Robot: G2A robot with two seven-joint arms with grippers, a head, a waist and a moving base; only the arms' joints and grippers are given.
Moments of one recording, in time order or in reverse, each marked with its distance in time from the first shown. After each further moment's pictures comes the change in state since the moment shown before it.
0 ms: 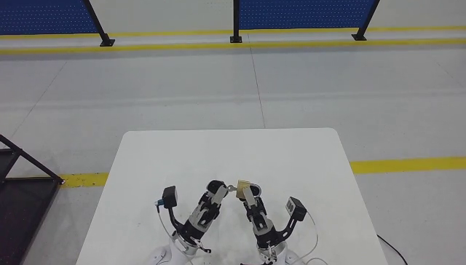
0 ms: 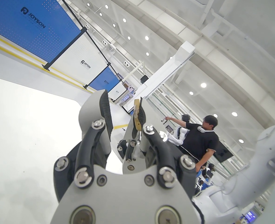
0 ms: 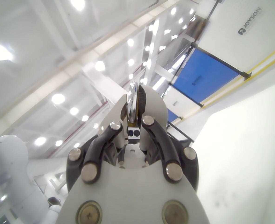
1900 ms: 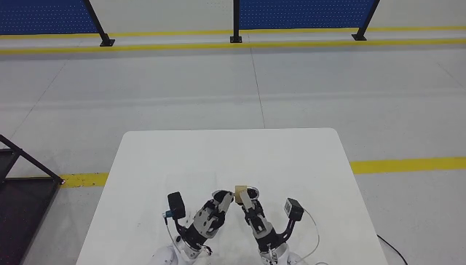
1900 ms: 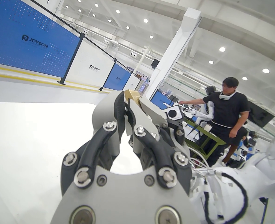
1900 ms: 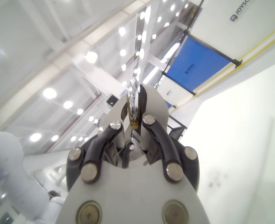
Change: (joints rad) left arm -0.024 -0.012 0.017 0.073 0.471 0.063 0.273; right arm -0.044 0.027 0.021 -0.055 0.056 0.055 0.143
